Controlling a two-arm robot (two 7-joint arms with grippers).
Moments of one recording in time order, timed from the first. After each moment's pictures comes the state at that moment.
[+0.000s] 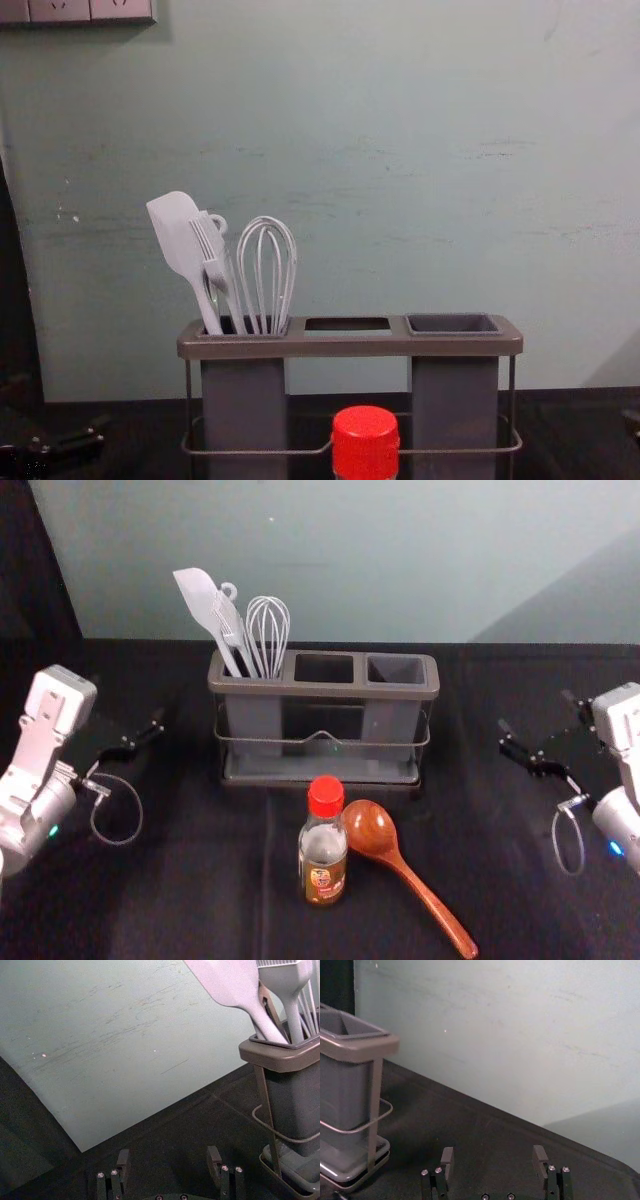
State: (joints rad) left arm -0.20 0.60 0.45 -1.41 -0.25 -0.12 0.03; right arm 0.16 0.61 -0.42 -1.44 0.26 -0.13 -0.04
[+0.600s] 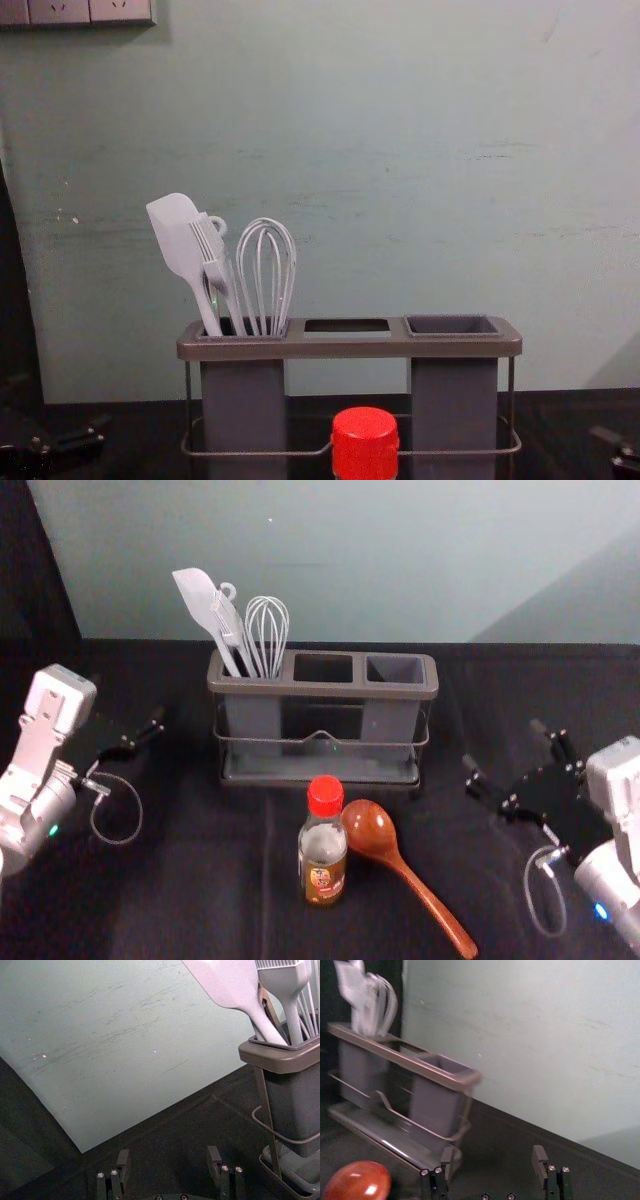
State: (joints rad) left arm -0.20 0.60 0.45 -1.41 -0.25 -0.12 0.03; right arm -0.07 0.64 -0.38 -1.72 0.22 -0.16 -0.07
